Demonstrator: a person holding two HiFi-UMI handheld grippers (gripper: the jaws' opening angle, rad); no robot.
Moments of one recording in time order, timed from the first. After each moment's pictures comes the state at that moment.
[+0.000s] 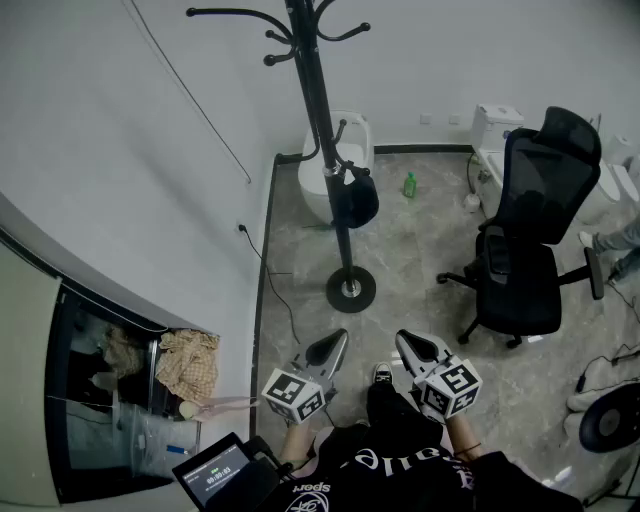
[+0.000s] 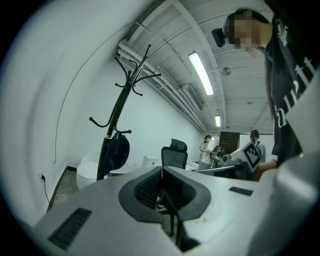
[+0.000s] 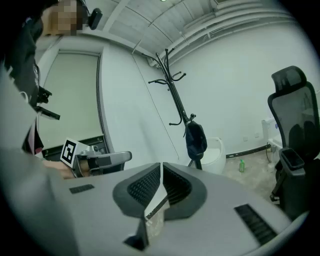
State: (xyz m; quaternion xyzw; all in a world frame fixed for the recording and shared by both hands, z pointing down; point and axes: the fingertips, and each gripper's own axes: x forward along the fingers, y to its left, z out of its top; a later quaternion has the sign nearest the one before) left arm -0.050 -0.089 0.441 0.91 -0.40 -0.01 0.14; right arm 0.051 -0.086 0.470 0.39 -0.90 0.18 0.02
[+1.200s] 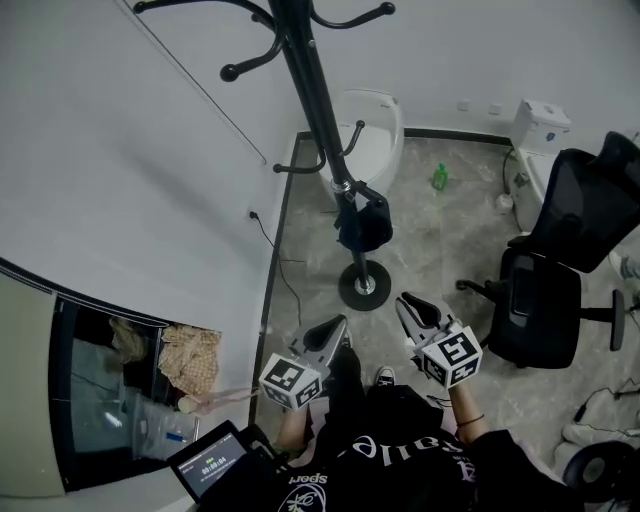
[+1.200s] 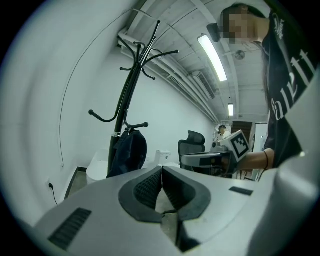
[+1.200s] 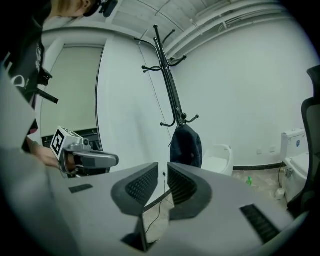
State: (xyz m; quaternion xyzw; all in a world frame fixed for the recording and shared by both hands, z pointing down) left arm -0.040 -0.252 0.475 0.89 -0.44 0.04 0.14; right arm 0.056 -0.298 0.481 0.34 -0.93 0.12 0.08
